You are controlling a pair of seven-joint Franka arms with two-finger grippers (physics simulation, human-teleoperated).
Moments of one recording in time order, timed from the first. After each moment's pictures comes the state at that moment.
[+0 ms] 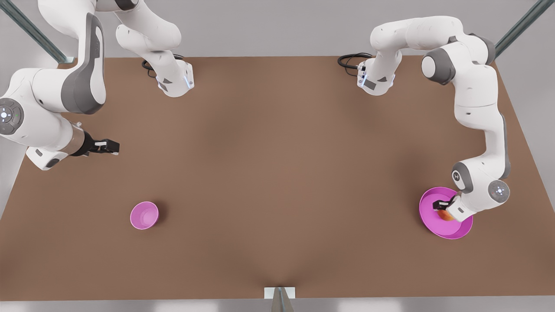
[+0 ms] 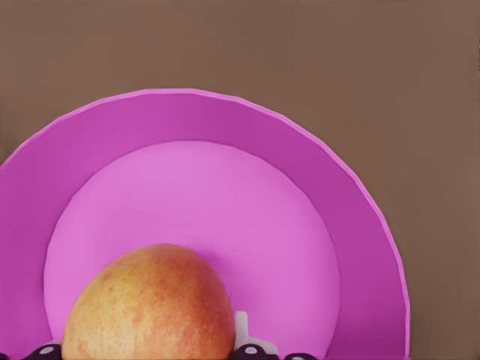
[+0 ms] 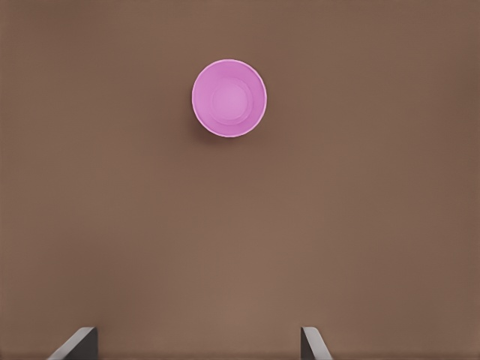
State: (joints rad) left arm 0.21 0.79 0.06 -1.56 0.00 2.34 0.39; right arm 0.02 0.16 -0.03 -1.51 -0.04 1.47 -0.06
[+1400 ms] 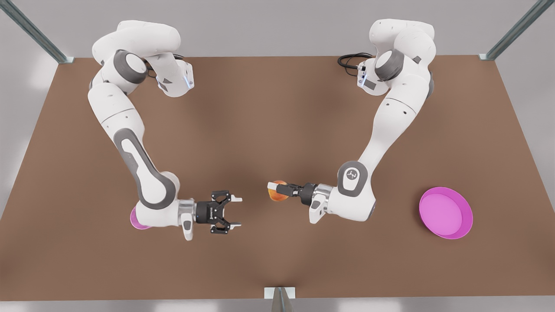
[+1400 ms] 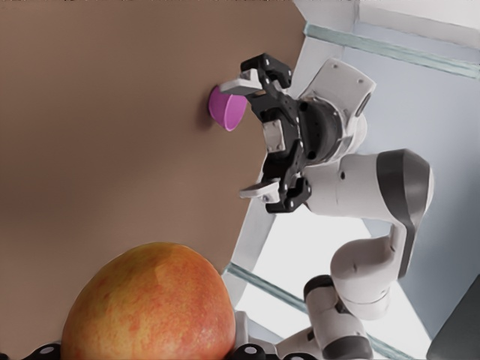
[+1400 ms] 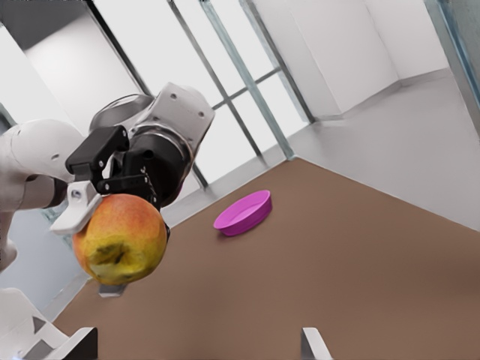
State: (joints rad) left arm -0.14 1.04 -0.56 -1.01 -0.89 1.93 -0.13; right arm -0.19 1.02 0.70 -1.26 0.99 2.13 -1.51
